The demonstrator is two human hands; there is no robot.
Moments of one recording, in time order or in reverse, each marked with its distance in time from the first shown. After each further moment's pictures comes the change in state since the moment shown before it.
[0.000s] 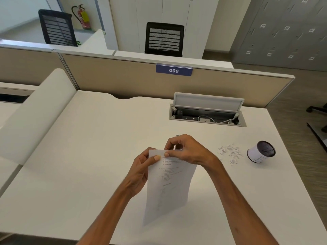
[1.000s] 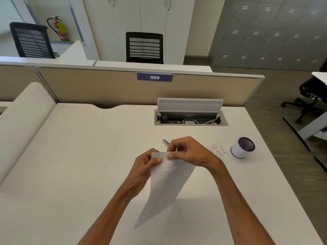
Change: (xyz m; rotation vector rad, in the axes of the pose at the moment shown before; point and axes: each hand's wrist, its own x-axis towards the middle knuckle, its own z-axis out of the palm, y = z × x) left_hand 0.021 0.006 0.043 0.131 -0.115 0.050; right_hand -0.045 0.012 -0.036 0.148 0.081 0.040
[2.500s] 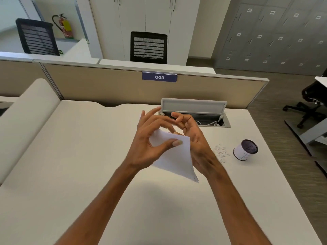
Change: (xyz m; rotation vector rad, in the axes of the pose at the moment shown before) left_hand 0.012 0.086 0.018 0.794 0.126 0.766; right_hand -0.008 -0.071 0.020 0.626 0.281 -0.244
